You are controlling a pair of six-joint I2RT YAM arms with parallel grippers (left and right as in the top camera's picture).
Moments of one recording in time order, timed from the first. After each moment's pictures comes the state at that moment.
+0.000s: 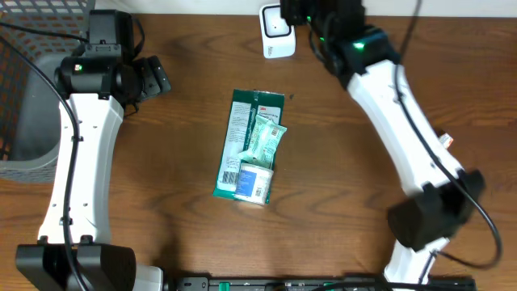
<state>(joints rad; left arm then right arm) 0.00 1.62 1.66 -1.12 -0.16 -0.38 0.41 1.99 1.98 -0.29 0.12 0.16</state>
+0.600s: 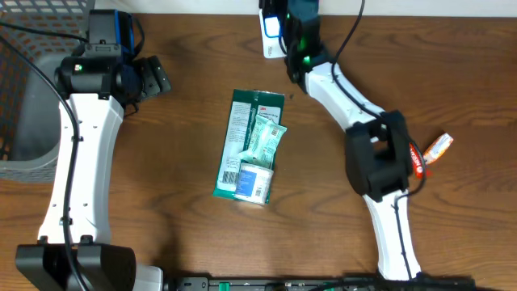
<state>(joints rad) 0.00 1.62 1.66 -1.12 -0.17 -0.38 0.40 2.44 1.98 0.53 0.17 0.11</state>
